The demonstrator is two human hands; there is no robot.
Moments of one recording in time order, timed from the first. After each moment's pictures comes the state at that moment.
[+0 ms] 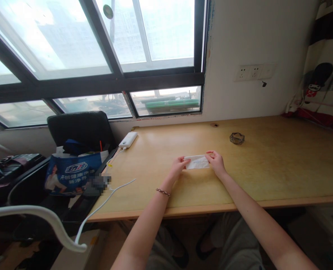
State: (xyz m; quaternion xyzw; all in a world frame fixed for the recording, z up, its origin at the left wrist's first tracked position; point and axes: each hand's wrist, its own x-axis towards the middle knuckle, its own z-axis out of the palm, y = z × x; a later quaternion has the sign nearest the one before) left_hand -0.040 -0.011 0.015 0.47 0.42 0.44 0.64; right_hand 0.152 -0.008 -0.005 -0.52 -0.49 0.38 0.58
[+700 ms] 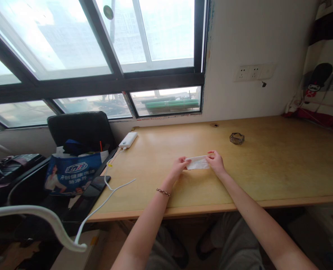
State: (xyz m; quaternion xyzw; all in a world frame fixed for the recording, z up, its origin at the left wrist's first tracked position) left_hand -0.039 -0.009 0.014 0.48 0.43 0.43 0.64; right_hand 0.154 -0.004 -0.008 -0.57 -0.50 0.33 0.56
